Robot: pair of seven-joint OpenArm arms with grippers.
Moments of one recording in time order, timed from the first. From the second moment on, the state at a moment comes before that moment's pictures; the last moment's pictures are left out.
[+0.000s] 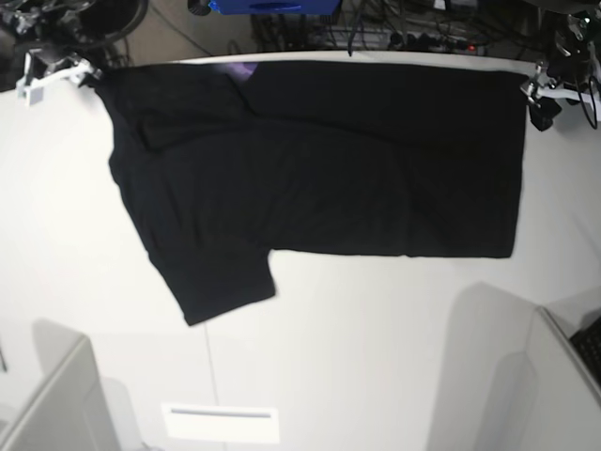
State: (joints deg) left arm 29.5 -5.9 -56.2 105.1 -38.7 -15.5 49.0; right arm -17.1 -5.9 66.7 107.0 33.0 30.0 -83.2
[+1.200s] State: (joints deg) left arm 26.2 -17.5 -54.7 105.1 -38.7 -15.4 49.5; right arm 26.4 11.3 23.5 46.0 10.1 27.9 -43.7
